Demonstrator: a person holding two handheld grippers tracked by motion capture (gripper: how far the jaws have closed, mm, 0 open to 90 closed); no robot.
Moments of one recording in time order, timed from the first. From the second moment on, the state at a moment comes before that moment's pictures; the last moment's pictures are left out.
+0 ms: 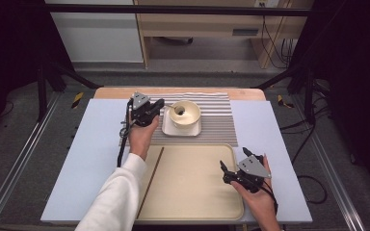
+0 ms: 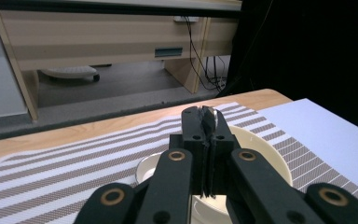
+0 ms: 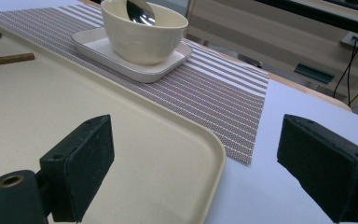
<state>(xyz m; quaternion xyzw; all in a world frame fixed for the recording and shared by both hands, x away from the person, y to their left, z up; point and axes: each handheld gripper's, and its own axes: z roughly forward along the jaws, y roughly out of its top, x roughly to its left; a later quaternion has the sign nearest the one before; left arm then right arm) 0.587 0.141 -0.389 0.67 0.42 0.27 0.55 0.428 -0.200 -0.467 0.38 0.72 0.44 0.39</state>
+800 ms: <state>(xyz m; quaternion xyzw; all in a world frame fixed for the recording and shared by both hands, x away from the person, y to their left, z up) 0.512 0.171 -0.344 0.69 0.37 0.25 0.56 0.427 -0.203 -0.465 0.37 0.71 0.44 0.40</state>
